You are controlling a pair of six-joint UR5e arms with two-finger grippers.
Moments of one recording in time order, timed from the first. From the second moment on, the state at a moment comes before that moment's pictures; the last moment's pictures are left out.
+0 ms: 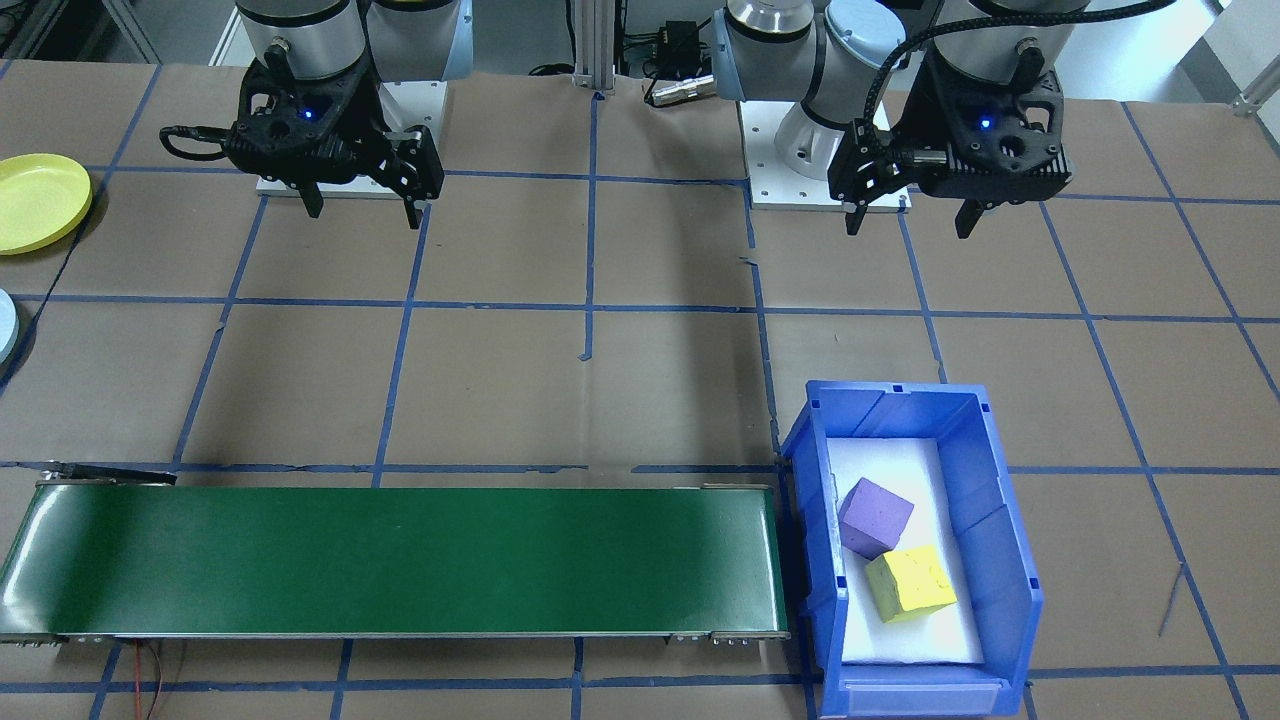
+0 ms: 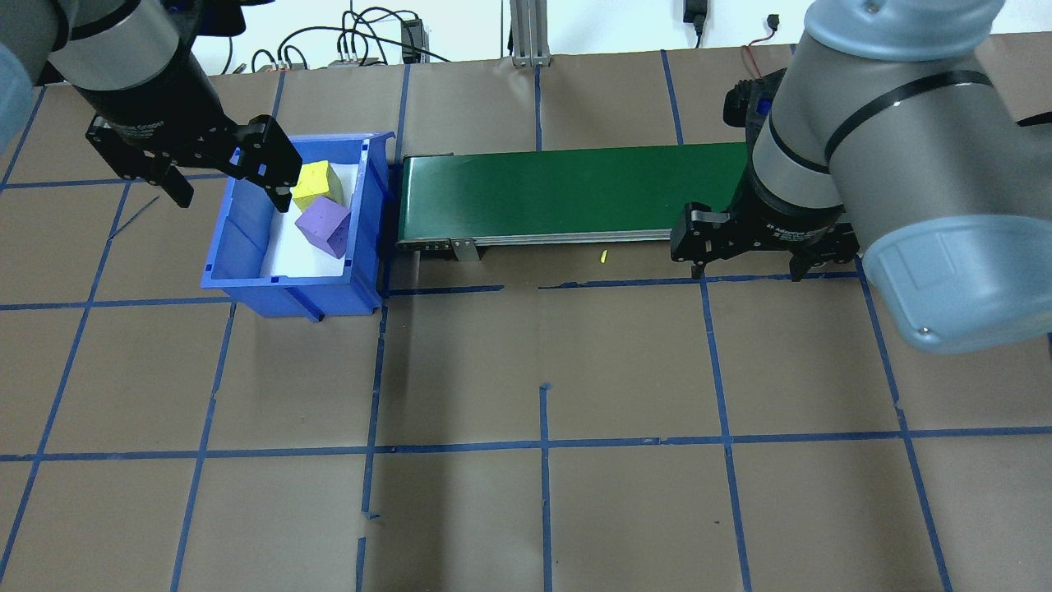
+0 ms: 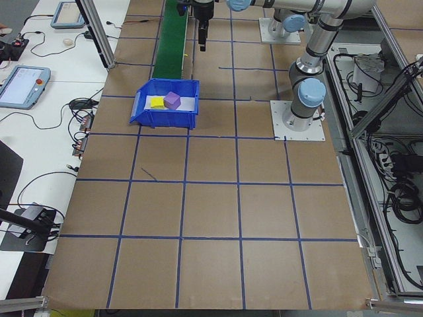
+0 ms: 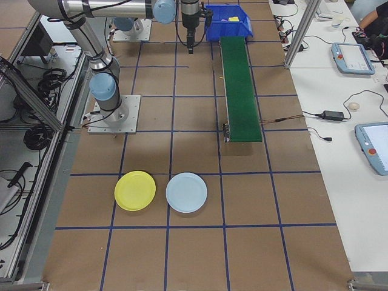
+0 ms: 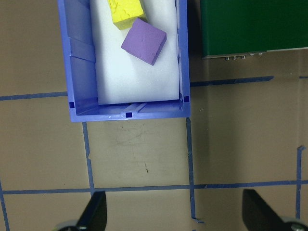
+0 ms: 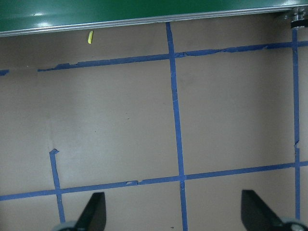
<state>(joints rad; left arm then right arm) -1.55 -1.54 -1.52 -1.65 1.64 0.08 1.68 -1.72 1.80 -1.69 -1.62 0.20</state>
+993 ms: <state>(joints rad) -1.44 -1.80 -1.52 -1.29 1.56 0.01 1.69 -1.73 1.80 -1.70 -1.62 0.20</state>
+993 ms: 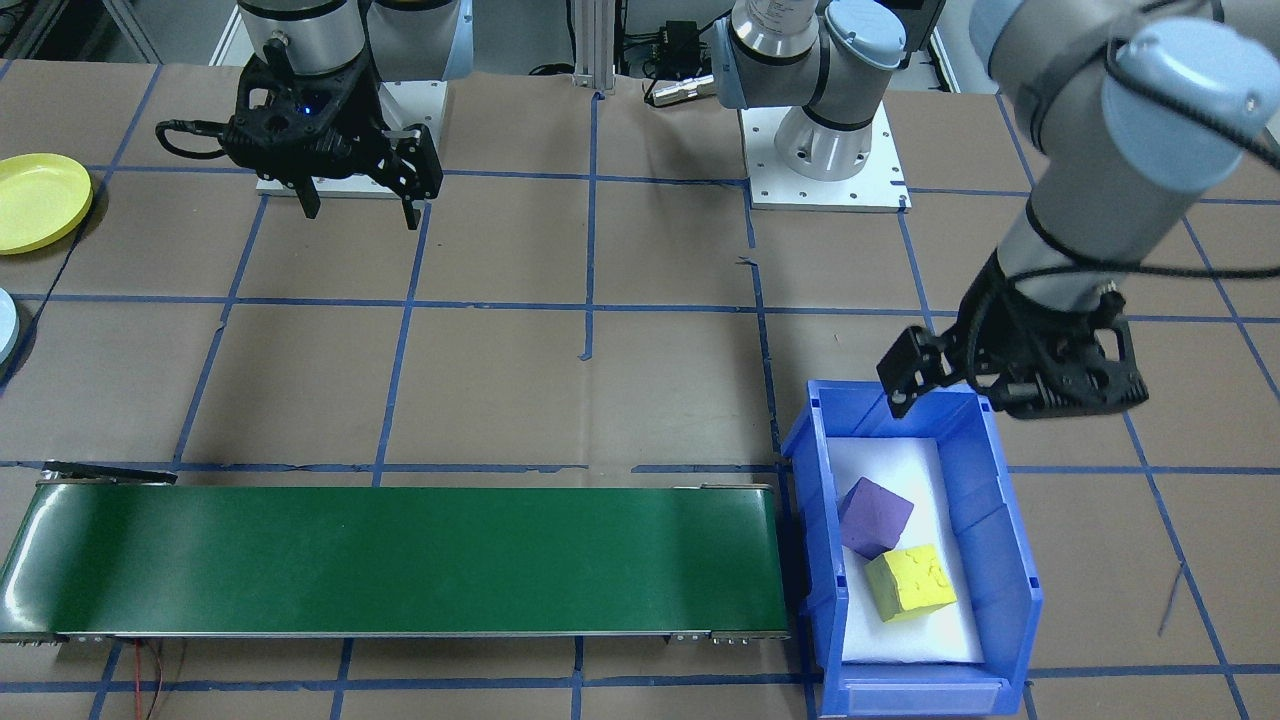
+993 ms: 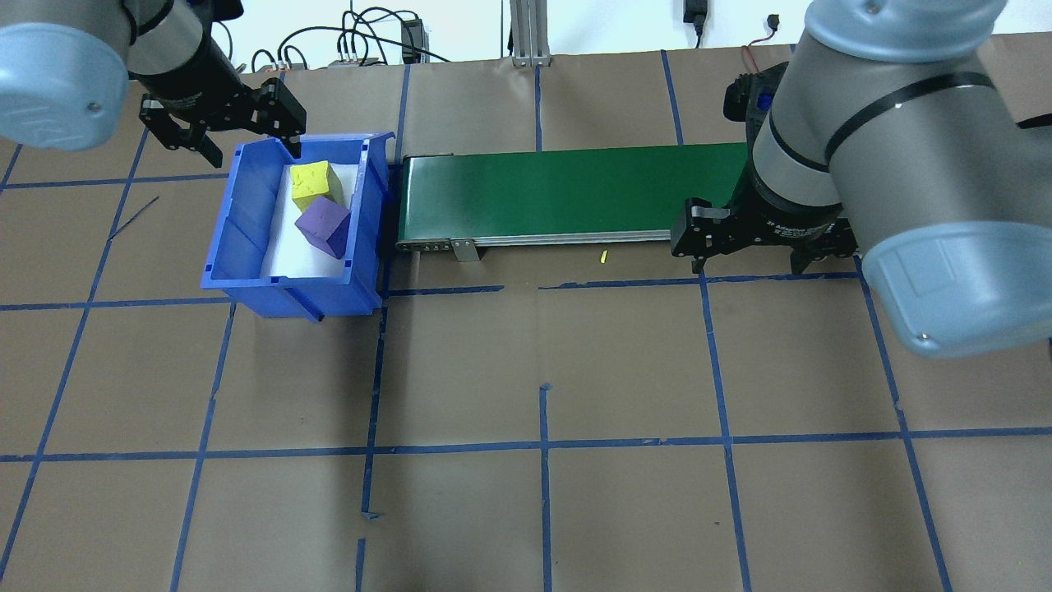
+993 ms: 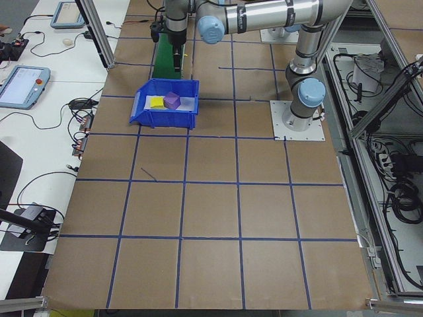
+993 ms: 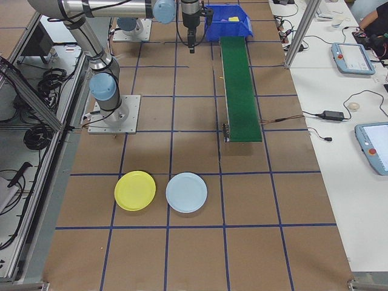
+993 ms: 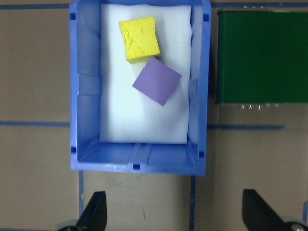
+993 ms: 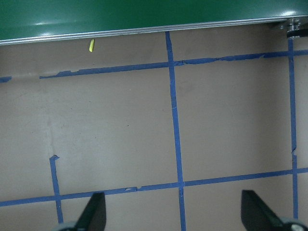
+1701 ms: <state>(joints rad) -1.43 -2.00 -1.56 -1.12 1.55 -0.29 1.71 -1.74 1.81 -1.67 -1.62 0.19</state>
